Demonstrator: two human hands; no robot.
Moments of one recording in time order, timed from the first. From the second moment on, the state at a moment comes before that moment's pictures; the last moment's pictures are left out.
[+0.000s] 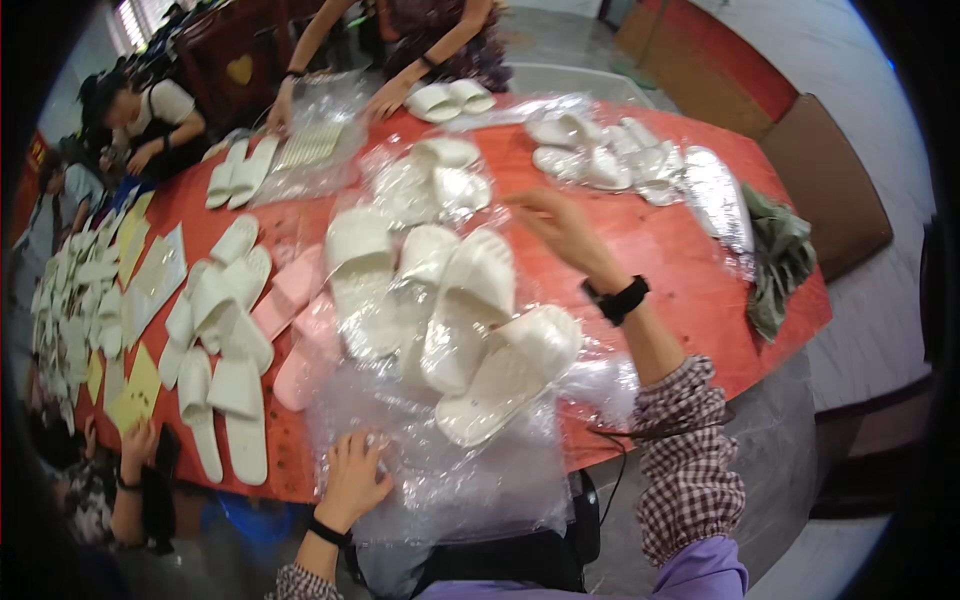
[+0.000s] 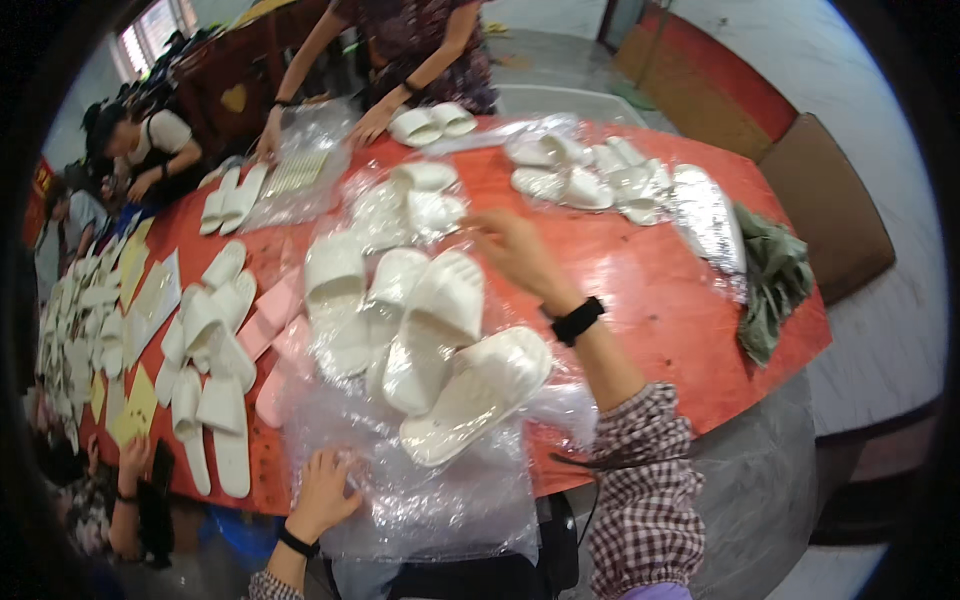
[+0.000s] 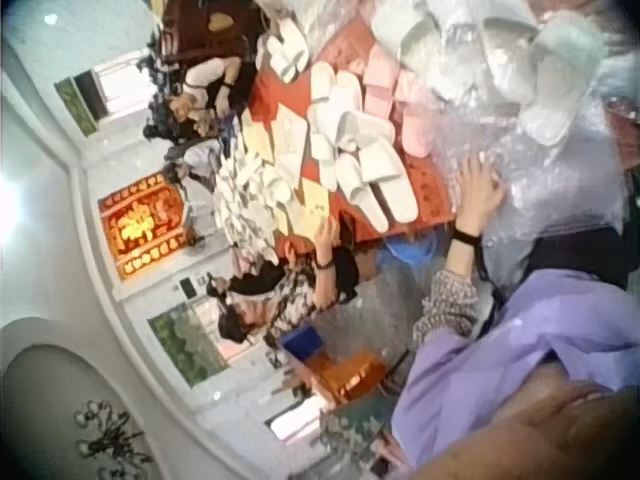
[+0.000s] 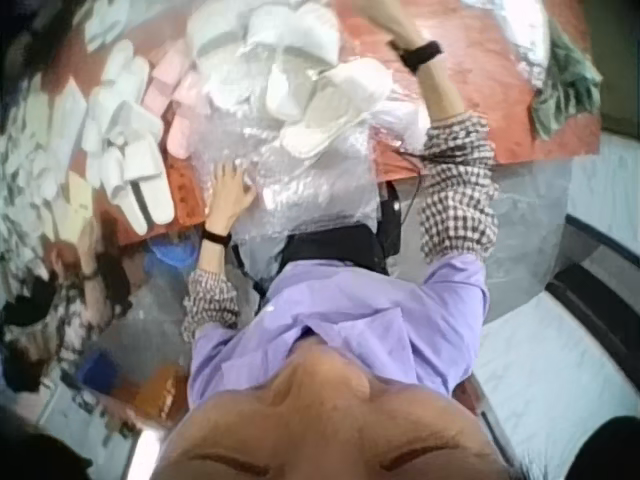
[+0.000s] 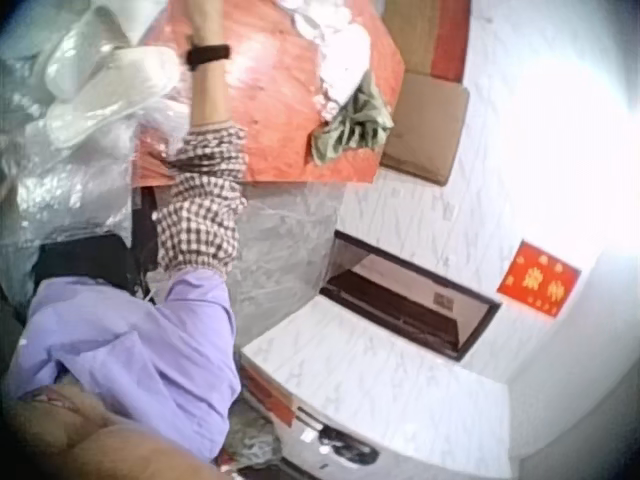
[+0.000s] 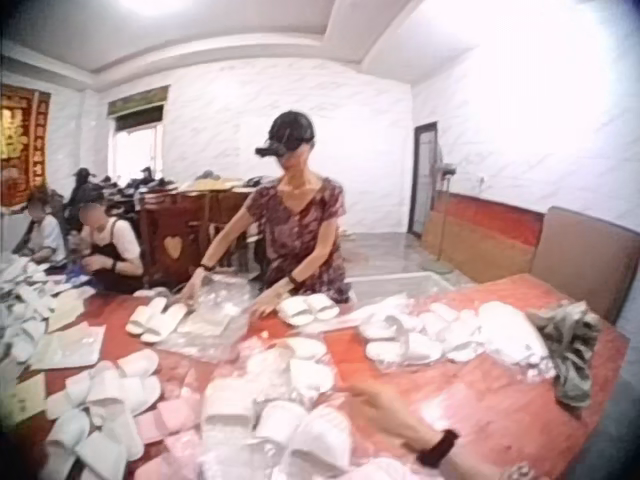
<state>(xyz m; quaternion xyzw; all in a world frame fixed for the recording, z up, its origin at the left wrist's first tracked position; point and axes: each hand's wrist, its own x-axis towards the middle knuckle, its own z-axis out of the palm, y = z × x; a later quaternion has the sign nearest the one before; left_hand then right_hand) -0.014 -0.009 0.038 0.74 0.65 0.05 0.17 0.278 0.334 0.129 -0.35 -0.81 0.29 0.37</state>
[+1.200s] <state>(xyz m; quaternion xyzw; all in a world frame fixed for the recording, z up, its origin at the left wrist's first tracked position) -0.048 0.004 -0.018 0.76 0.63 0.04 0.15 0.291 0.060 0.213 -0.43 -0.74 0.45 0.25</state>
